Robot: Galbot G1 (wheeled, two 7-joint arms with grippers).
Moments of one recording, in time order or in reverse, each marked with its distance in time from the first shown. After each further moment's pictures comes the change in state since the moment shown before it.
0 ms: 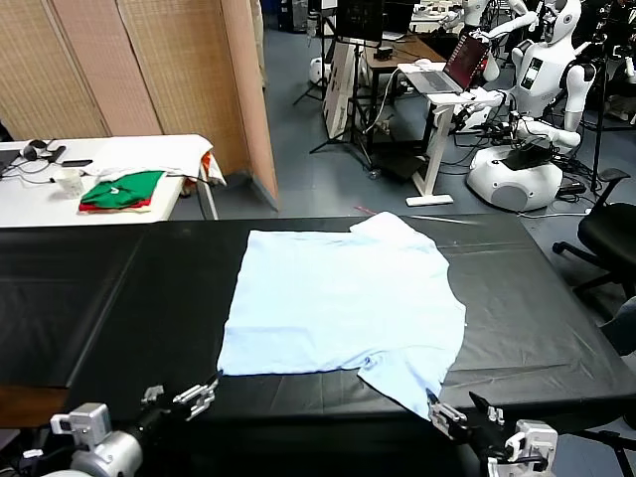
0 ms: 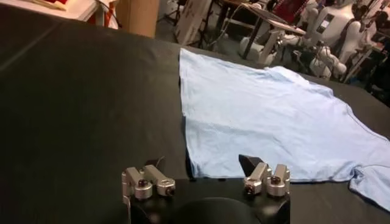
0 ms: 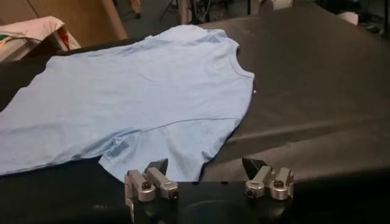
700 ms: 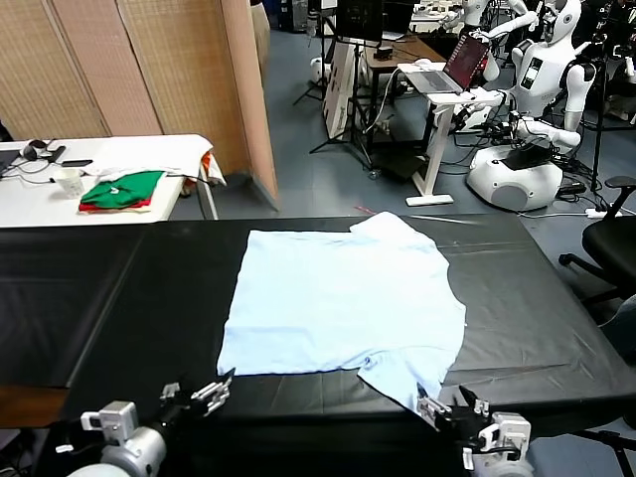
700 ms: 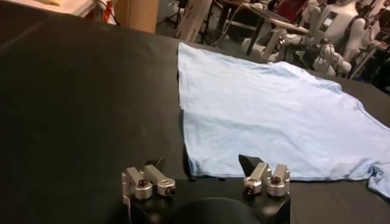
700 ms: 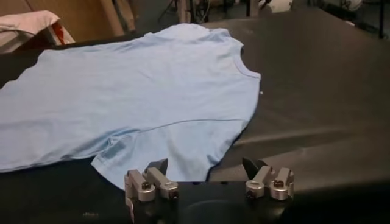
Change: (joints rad) left arm -0.099 -0.072 0.124 0.087 0.106 -0.019 -0.013; right arm 0.044 0.023 -0.081 -0.064 -0.045 0.008 0.011
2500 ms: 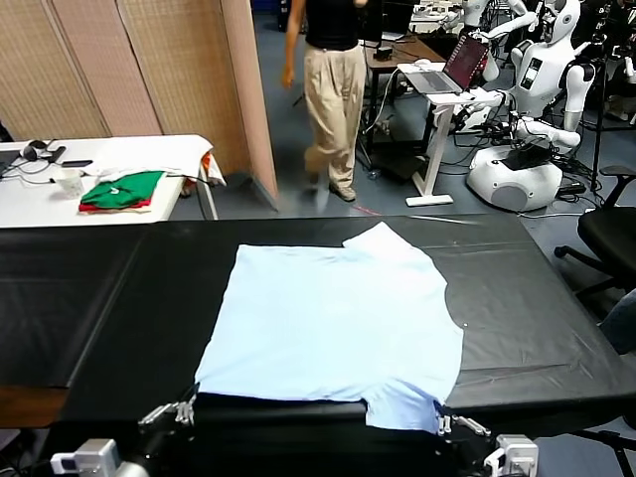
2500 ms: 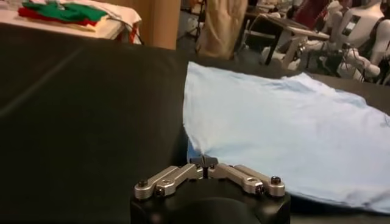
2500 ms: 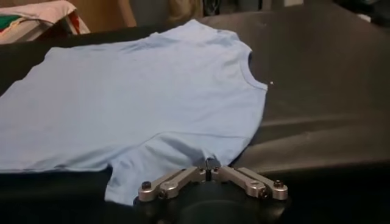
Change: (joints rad) left arm 0.220 -0.080 -0.063 -0.165 0.091 -0.169 -0.072; right arm 0.073 -0.096 0.033 0.014 0.015 0.139 -0.119
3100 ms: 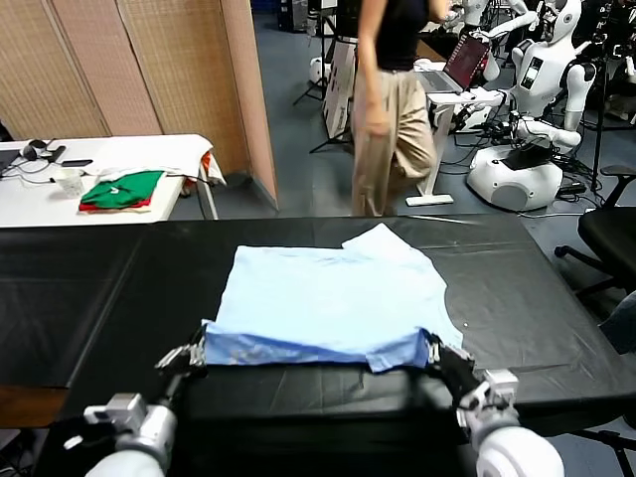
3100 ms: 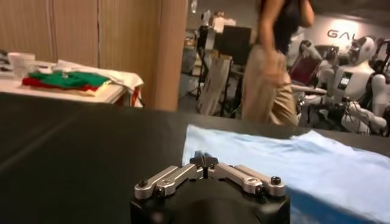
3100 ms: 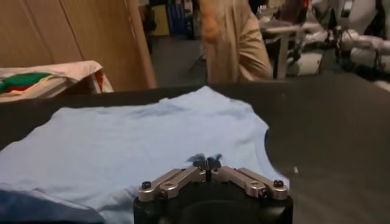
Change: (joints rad) left arm -0.382 -0.013 0.113 0.285 0.153 -0.112 0.045; right arm 0.381 -0.015 -0.132 -0.336 -0.097 0.031 -0.037
